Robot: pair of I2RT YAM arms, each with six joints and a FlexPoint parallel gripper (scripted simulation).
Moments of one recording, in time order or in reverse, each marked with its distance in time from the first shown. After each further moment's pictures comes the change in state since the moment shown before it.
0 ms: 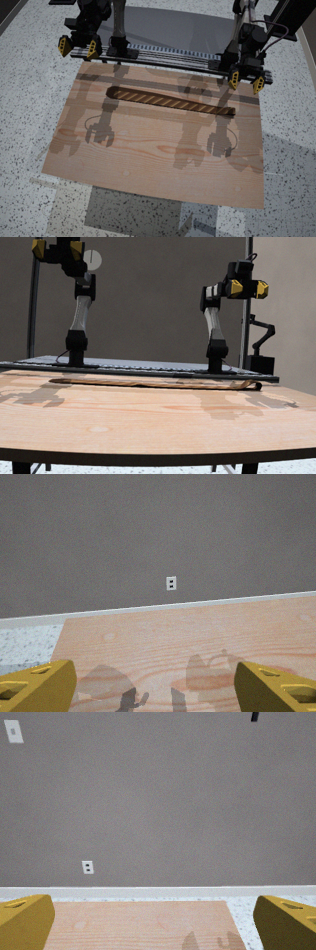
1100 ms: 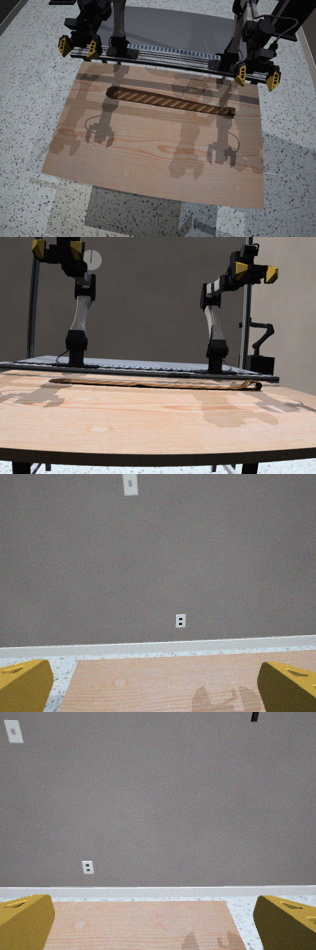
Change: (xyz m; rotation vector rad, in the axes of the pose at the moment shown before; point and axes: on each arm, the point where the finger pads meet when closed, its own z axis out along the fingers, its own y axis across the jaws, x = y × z) left arm -0.063 0.019 0.006 -0.055 -0.145 -0.024; right arm 0.000 0.000 0.000 0.000 0.000 0.000
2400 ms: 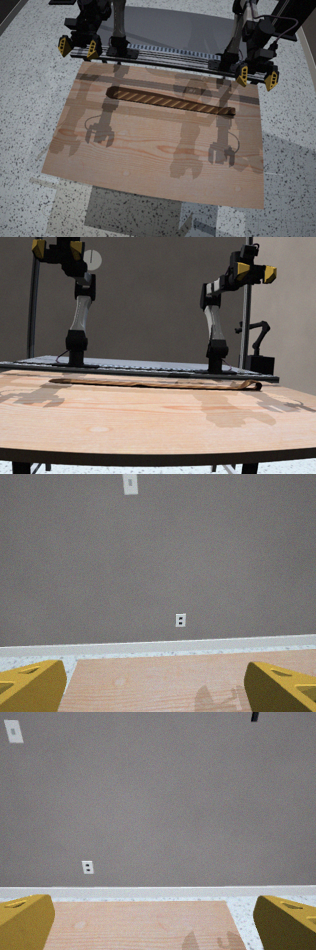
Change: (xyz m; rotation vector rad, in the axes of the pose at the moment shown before) left arm 0.001 0.000 0.000 0.000 0.003 0.000; right arm 0.000 0.000 0.000 0.000 0.000 0.000
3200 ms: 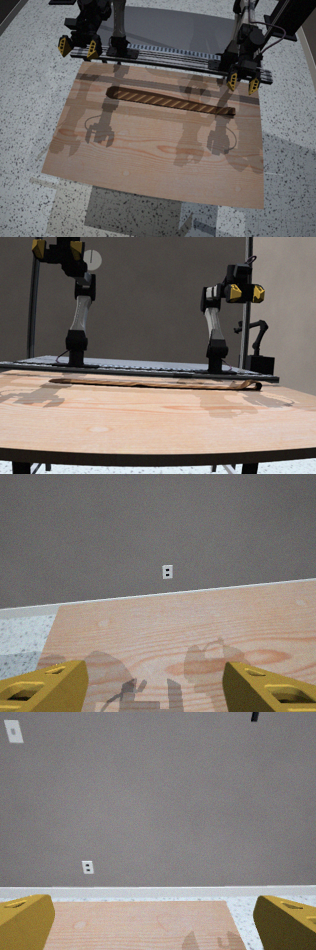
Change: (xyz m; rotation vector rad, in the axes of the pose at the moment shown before) left arm 0.078 -0.023 -0.020 0.071 0.190 0.026; right arm 0.000 0.000 0.000 0.000 0.000 0.000
